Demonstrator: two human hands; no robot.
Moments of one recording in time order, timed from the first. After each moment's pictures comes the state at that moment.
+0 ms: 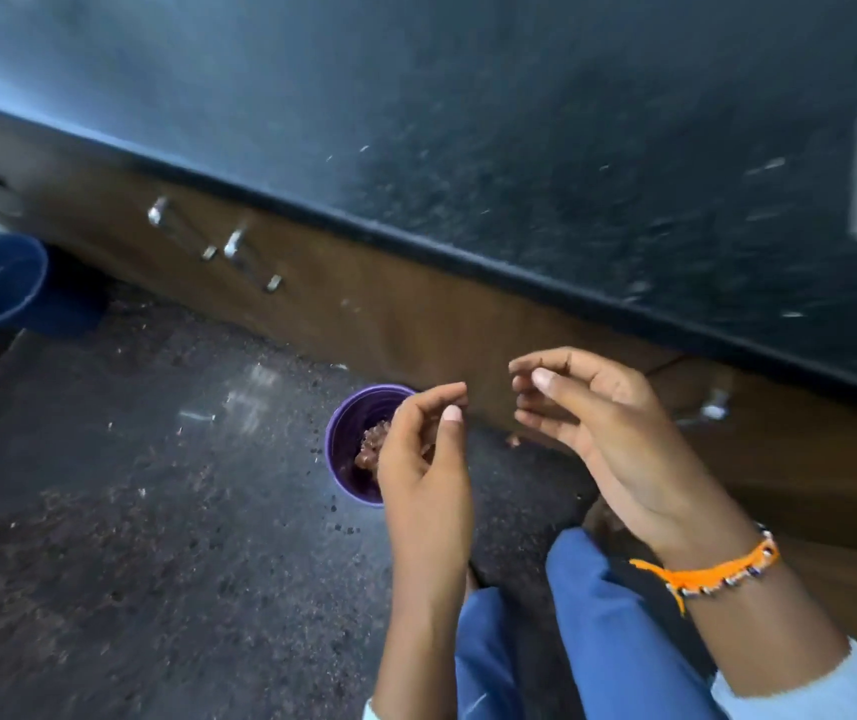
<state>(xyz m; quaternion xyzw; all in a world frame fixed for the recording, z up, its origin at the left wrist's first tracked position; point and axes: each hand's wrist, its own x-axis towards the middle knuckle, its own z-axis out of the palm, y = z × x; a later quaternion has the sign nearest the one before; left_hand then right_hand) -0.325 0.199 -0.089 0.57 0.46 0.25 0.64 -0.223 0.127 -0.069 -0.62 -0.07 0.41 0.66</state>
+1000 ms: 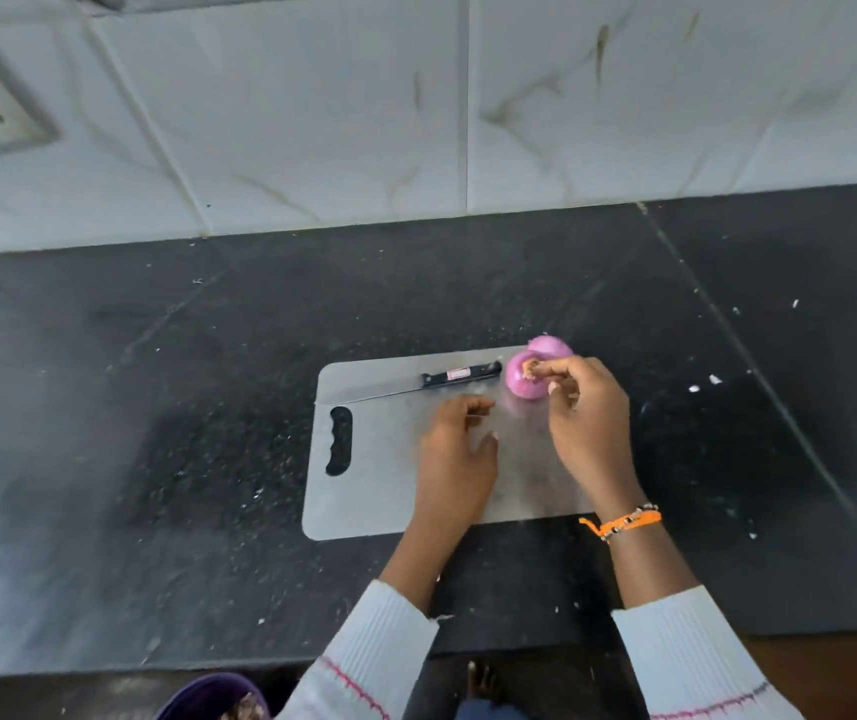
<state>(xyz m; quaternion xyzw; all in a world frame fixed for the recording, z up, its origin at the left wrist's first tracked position) 0.019 -0.033 0.005 0.85 0.10 0.08 0.50 0.068 -0.155 0.020 -0.87 -0.04 -0.14 0.48</state>
